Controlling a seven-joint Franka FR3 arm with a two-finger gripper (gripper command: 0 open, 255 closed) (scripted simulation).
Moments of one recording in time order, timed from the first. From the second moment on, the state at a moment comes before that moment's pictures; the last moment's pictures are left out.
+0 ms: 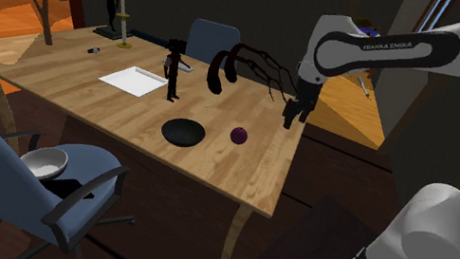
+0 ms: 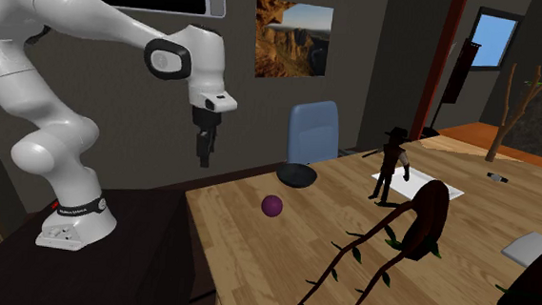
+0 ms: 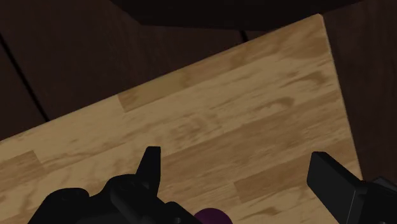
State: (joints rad) arm 0.05 -0.34 -0.16 -2.32 -0.03 1.93 -0.08
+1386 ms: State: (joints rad) arm 0.07 0.32 -0.16 -1.94 0.18 2.23 -0.39
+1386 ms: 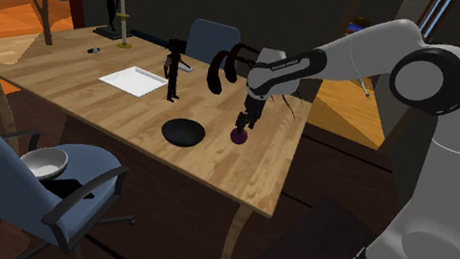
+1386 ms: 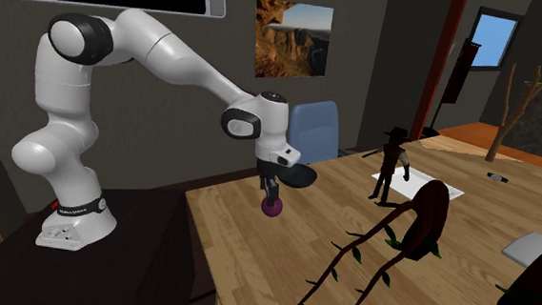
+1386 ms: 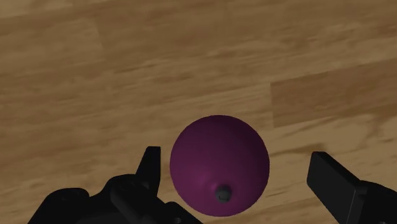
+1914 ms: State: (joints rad) arm 0.07 0.34 -0.16 -1.96 0.19 2.27 -0.40
